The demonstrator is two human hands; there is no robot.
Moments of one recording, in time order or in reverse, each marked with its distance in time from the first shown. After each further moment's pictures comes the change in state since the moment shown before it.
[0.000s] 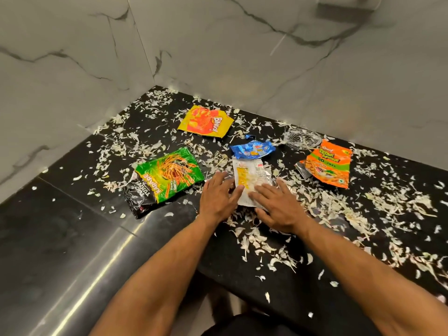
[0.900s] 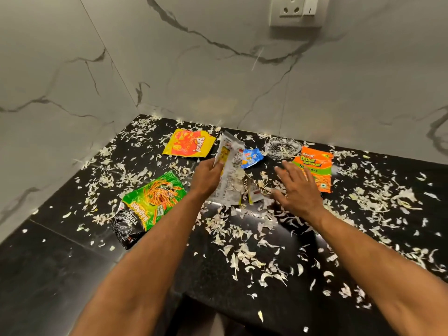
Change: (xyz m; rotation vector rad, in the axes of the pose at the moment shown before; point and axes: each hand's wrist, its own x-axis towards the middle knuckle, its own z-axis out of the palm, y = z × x) left_hand 0.077 0.054 -0.057 -0.528 0.018 -0.137; right_hand -0.015 0.082 -0.013 0.063 0.298 0.435
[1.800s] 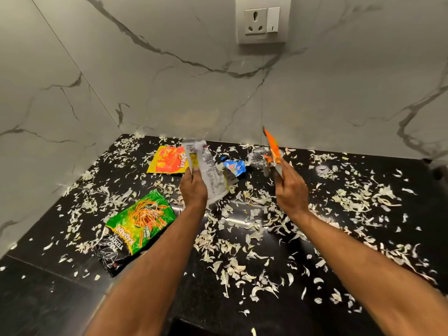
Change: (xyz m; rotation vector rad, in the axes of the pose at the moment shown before) left_hand 0.005 0.017 0.030 -0.285 0.385 -0.147; right_hand 0.010 -0.001 -0.013 0.585 0.449 0.228
